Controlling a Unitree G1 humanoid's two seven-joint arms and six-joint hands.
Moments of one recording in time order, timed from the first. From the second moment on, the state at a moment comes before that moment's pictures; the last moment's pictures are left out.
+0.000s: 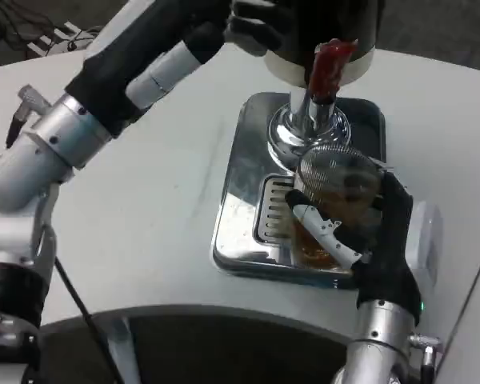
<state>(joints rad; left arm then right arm) -1.04 0.42 0.13 0.86 -0.15 -0.74 -0.72 -0.39 0.11 0.18 0.21 -0.44 0.05 -0.70</state>
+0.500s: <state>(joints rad) -0.69 0.53 0.20 0.69 -0.12 -0.63 -0.56 -0.21 0.06 0.17 -0.03 -0.46 0.10 -0.59</state>
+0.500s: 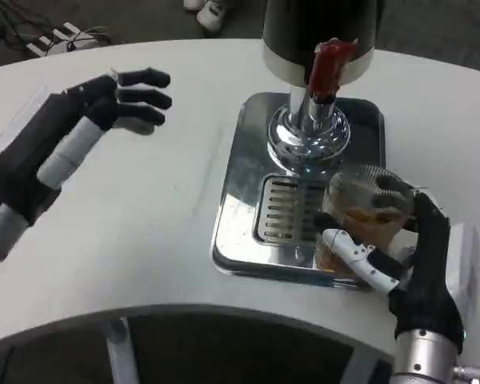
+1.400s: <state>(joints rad) -0.27 0.61 0.11 0.17 0.25 -0.59 -0.35 0.03 -0.05 0.21 -0.47 -0.52 0.17 -0.17</state>
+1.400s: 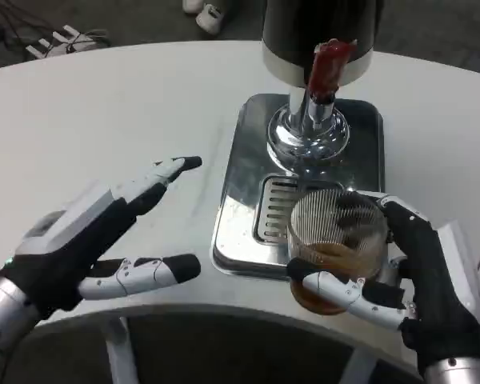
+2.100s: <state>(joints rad) 0.05 0.69 0.13 -0.27 0.29 -0.46 -0.41 0.23 -0.11 0.25 -0.73 -0.53 0.16 -0.02</state>
